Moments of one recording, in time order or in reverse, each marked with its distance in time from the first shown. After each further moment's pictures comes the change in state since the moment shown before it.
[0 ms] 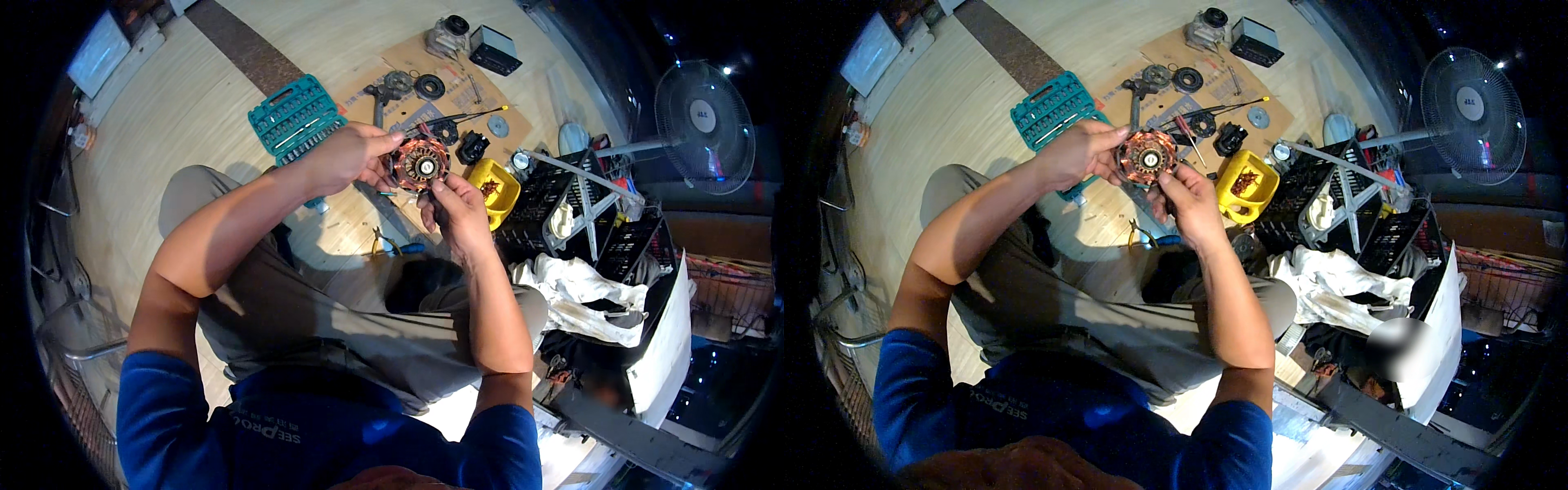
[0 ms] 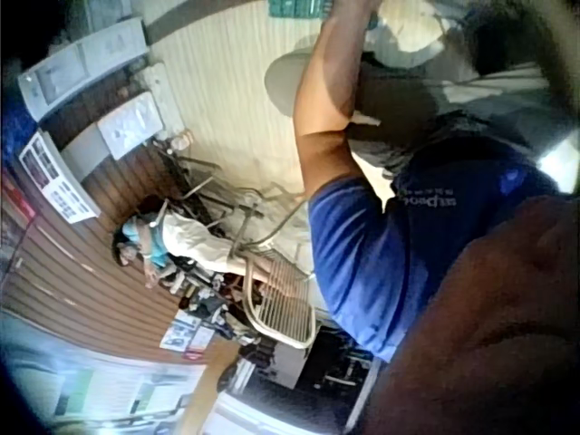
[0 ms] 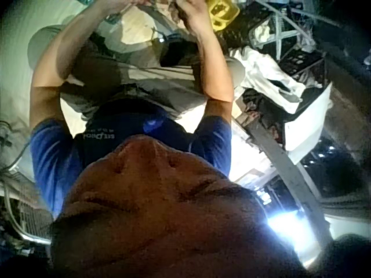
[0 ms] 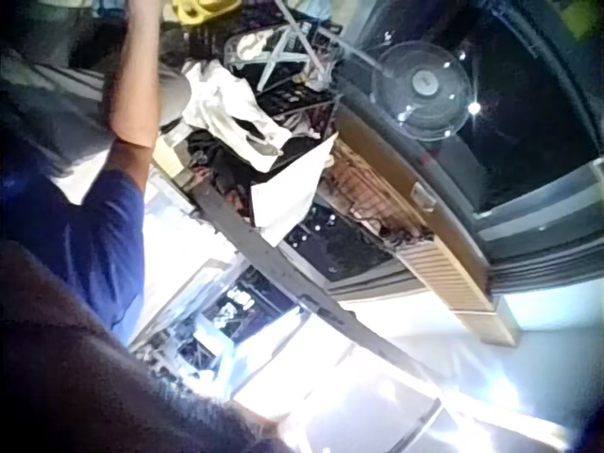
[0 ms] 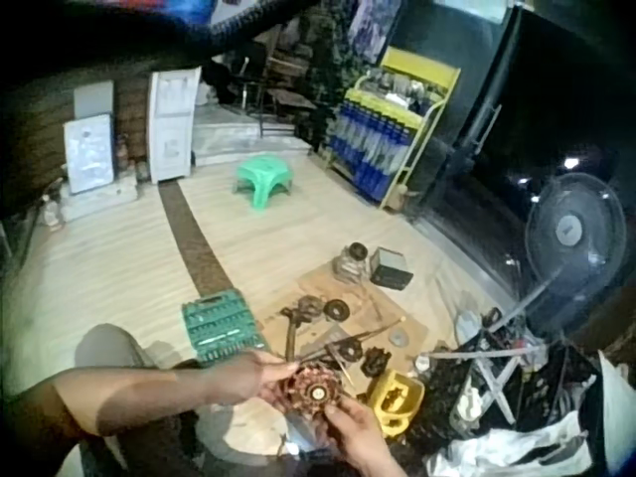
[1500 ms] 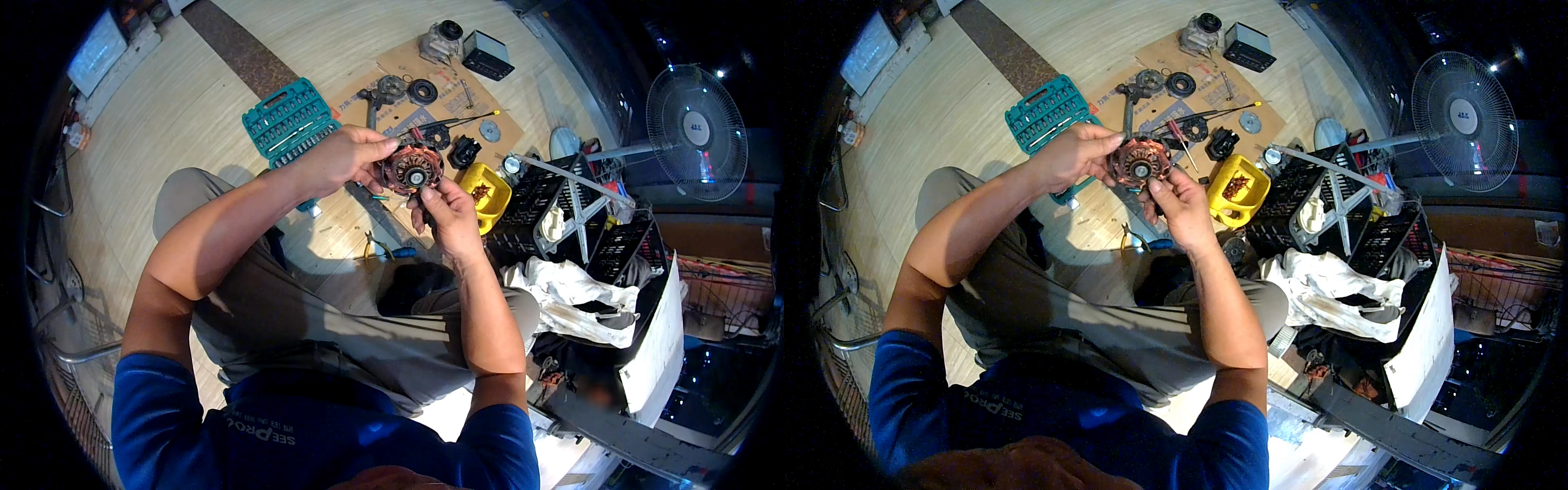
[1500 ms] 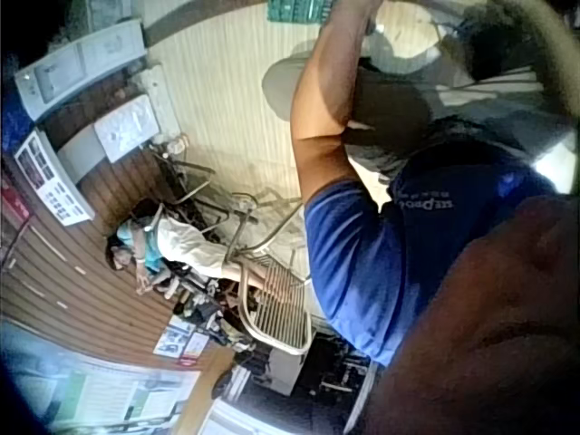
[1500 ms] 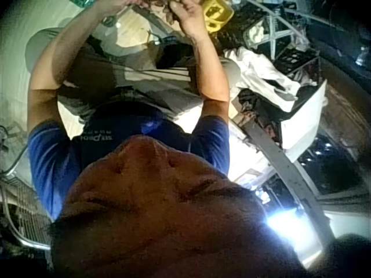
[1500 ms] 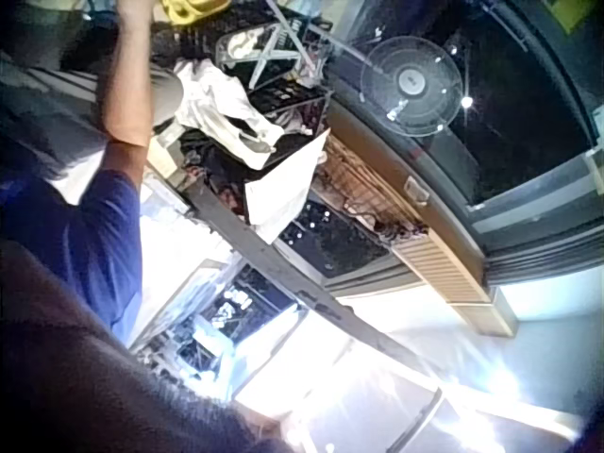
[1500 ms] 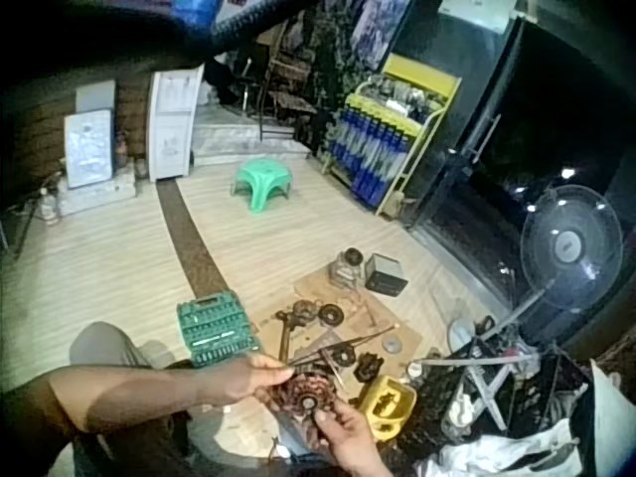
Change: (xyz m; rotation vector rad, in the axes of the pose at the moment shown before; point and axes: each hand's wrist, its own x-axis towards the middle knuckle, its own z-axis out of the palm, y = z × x) left_hand 0.004 -0.006 -0.007 0.062 -0.011 0.081; right_hand -0.001 0.005 0.002 -0.101 -0.030 -0.105
